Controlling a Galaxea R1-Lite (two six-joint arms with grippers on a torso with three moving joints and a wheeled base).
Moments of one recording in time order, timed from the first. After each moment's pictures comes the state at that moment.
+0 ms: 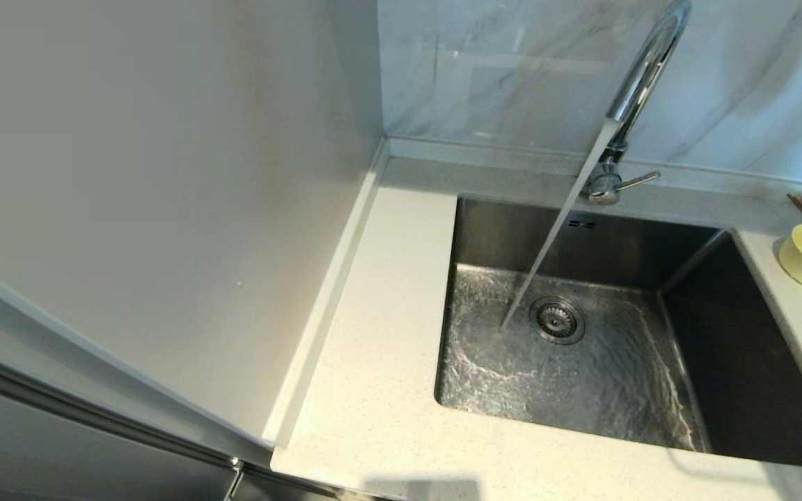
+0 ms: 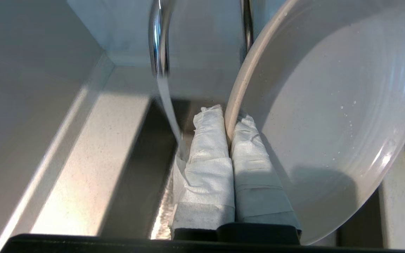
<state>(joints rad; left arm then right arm) 0.00 0.00 0.00 0.00 0.00 0.00 0.01 1.14 -1.26 0.10 0.08 0.23</state>
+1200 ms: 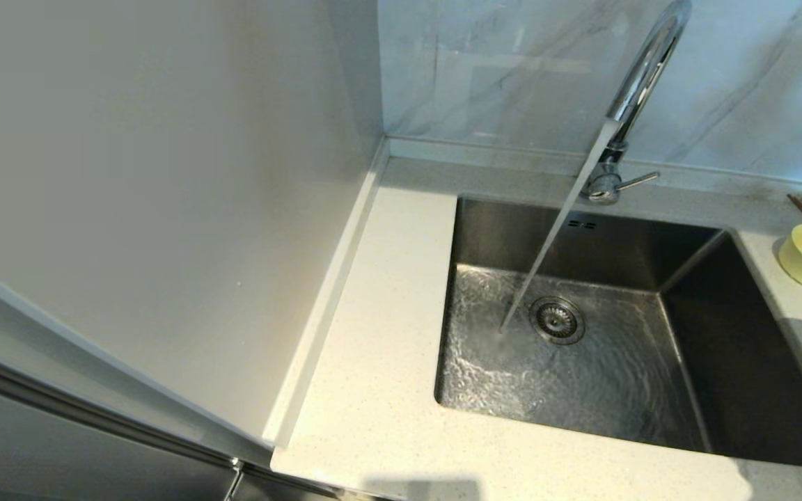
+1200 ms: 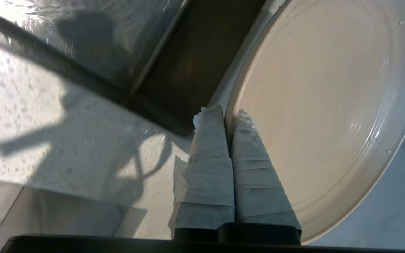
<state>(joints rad) 0.00 0.00 0.00 0.00 0.00 0.00 0.07 0.97 -0.64 0.24 -0.44 -0.59</state>
